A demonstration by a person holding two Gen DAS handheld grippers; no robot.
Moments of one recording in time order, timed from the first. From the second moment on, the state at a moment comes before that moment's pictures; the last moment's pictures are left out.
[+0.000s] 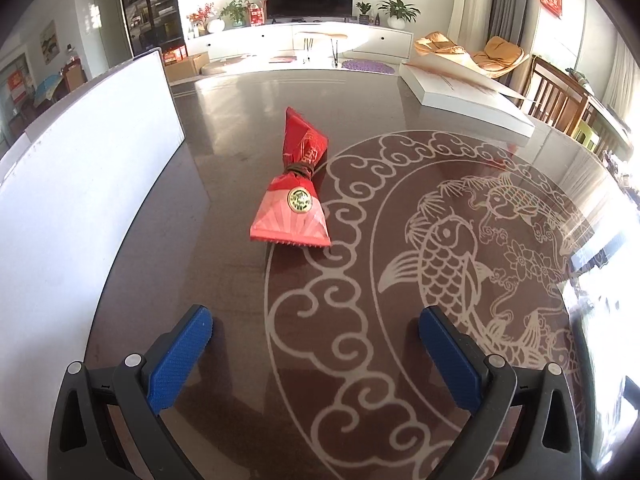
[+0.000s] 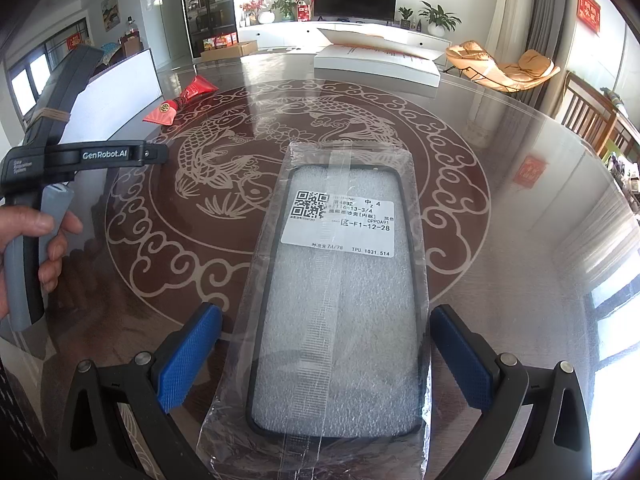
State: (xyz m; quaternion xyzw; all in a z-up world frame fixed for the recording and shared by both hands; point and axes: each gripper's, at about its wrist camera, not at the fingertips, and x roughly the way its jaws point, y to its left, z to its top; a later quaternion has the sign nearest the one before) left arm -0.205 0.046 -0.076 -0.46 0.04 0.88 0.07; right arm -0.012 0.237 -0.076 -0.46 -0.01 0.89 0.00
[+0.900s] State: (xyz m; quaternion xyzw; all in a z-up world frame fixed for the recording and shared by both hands) left arm -0.257 0.028 -0.067 -0.43 0.01 0.90 0.09; right arm -0.014 0.238 -0.077 -0.46 -0.01 0.89 0.00
